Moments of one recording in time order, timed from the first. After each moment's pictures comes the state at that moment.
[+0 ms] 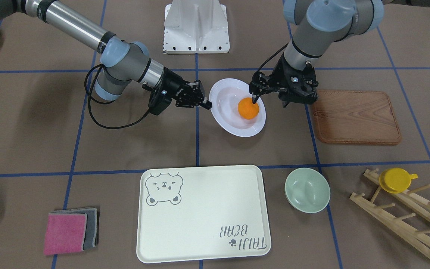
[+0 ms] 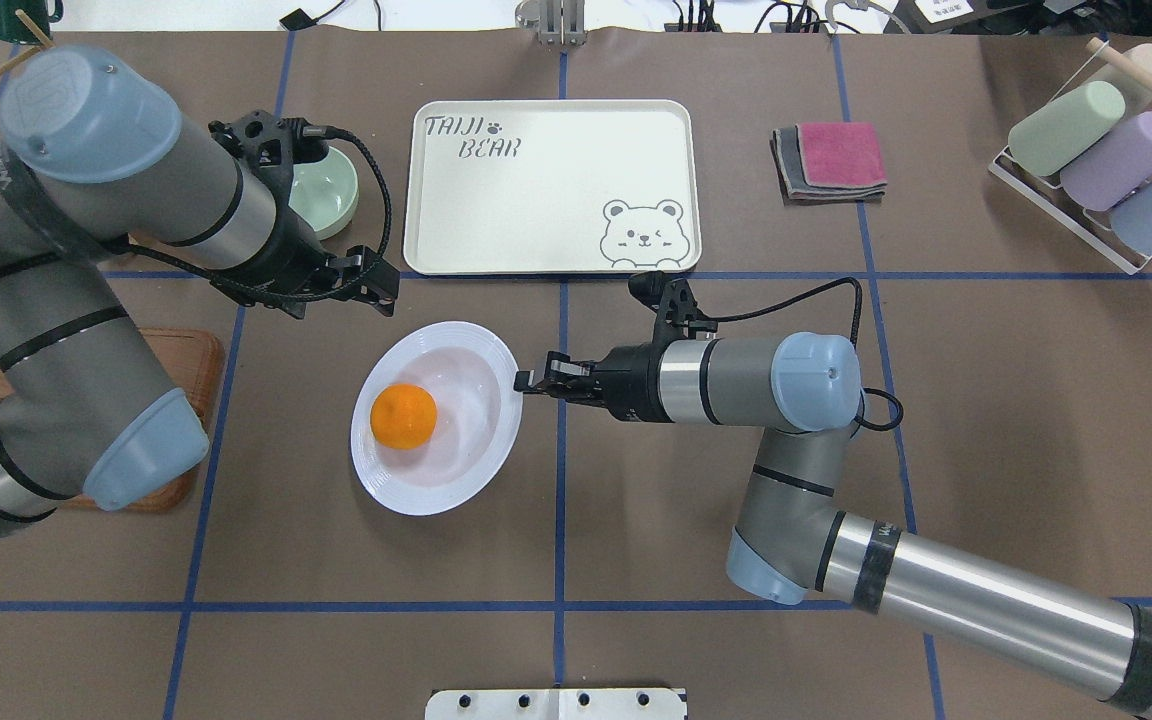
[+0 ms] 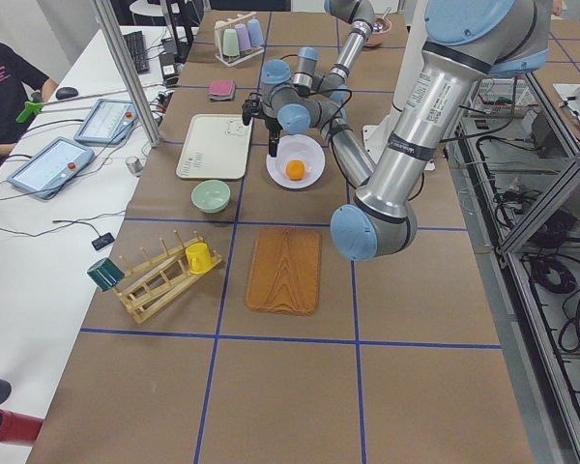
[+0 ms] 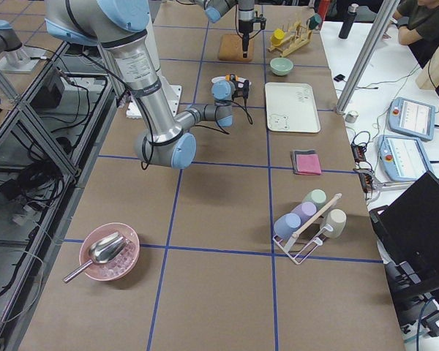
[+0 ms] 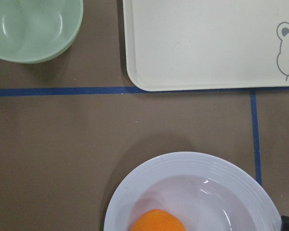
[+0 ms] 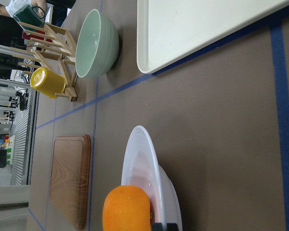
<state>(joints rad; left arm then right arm) -0.76 -2.05 -1.89 -1.64 -2.10 -1.06 0.45 -0.98 1.32 -0.16 1.80 1.66</state>
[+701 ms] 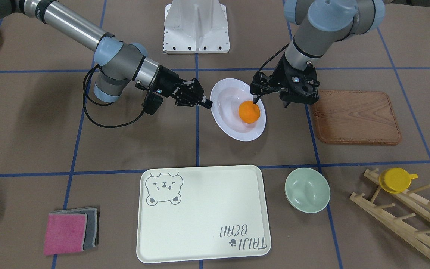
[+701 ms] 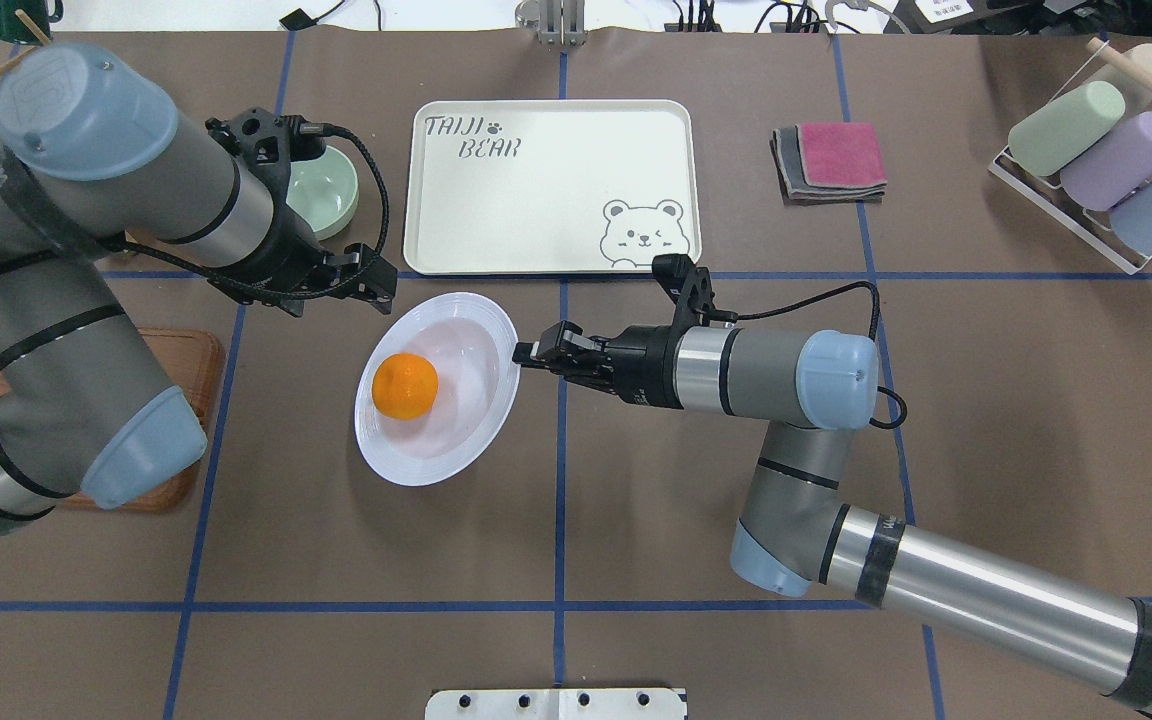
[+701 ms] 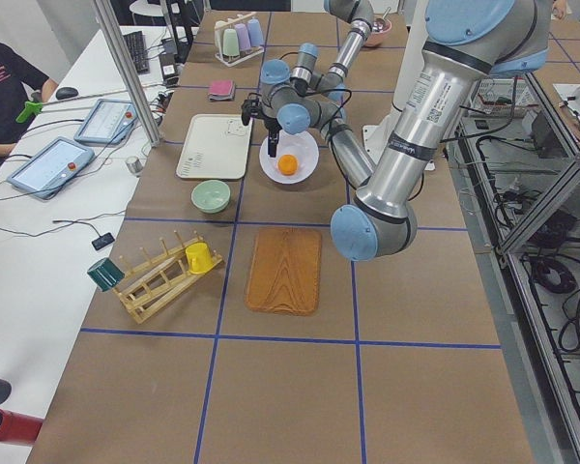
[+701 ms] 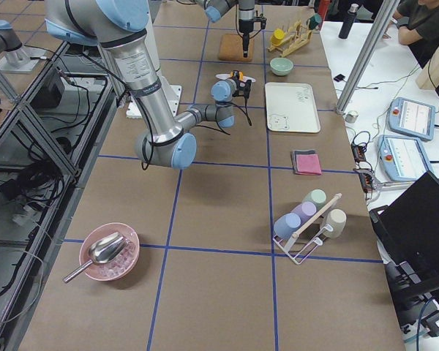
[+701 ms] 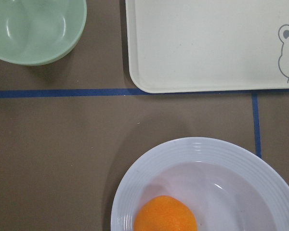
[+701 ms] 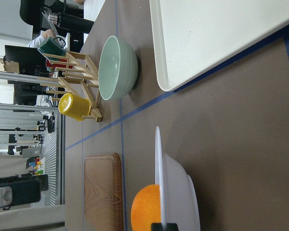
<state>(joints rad) -0.76 -2.05 -1.90 -1.64 -2.10 -1.06 0.47 -0.98 1.32 -0.06 1.74 1.77</state>
